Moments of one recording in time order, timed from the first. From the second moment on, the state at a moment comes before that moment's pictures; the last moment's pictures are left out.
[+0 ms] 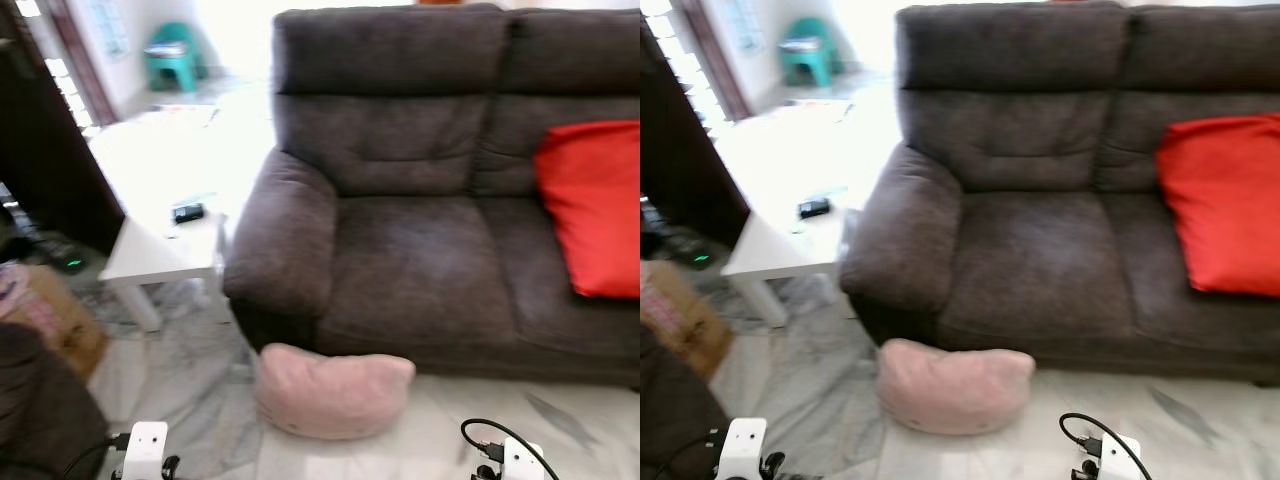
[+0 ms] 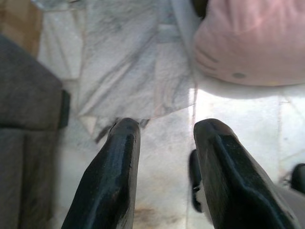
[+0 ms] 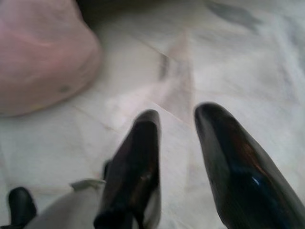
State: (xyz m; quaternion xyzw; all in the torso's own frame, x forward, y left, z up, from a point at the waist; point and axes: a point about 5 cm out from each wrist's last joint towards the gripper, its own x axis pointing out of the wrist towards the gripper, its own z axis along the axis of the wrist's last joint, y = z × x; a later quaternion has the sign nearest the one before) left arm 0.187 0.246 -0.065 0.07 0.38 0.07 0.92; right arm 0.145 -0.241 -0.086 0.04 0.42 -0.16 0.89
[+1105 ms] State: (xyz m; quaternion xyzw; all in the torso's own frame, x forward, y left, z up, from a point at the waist) left arm 0.290 0.255 0.048 0.12 0.04 0.08 0.99; right arm 0.277 -0.212 0.010 0.03 0.10 -0.06 0.99
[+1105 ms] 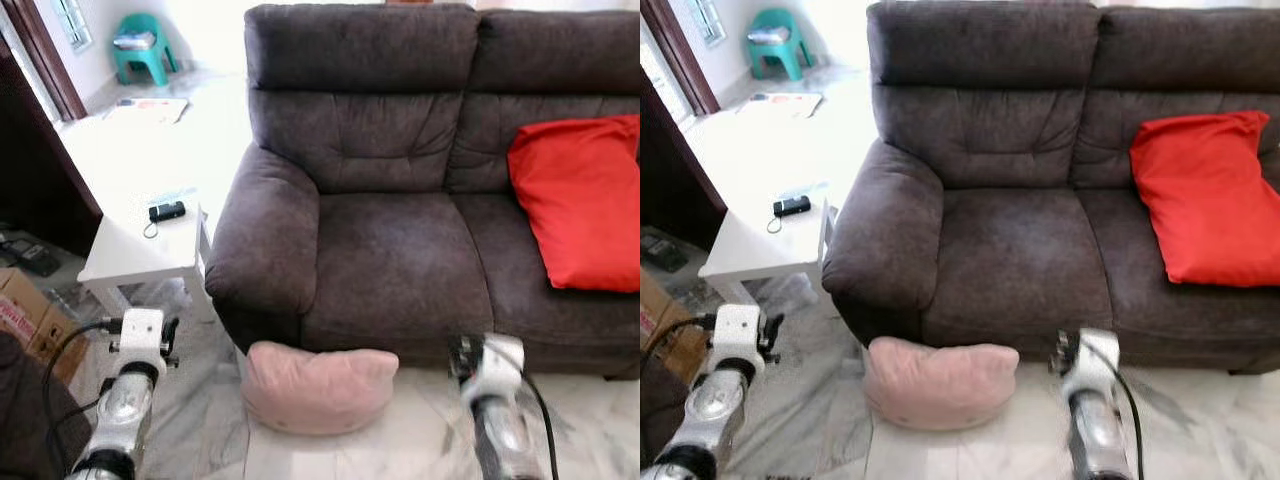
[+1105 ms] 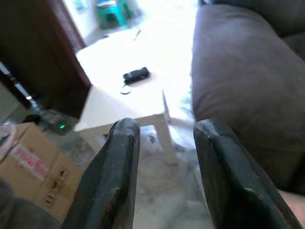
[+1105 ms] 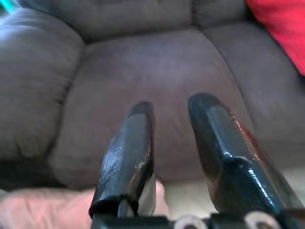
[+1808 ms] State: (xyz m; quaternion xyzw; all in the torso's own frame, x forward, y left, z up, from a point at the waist) left arm 0.307 0.212 0.089 0.10 -0.08 0.01 0.99; right arm 0.273 -0.228 0.018 0.02 0.06 -0.08 0.99
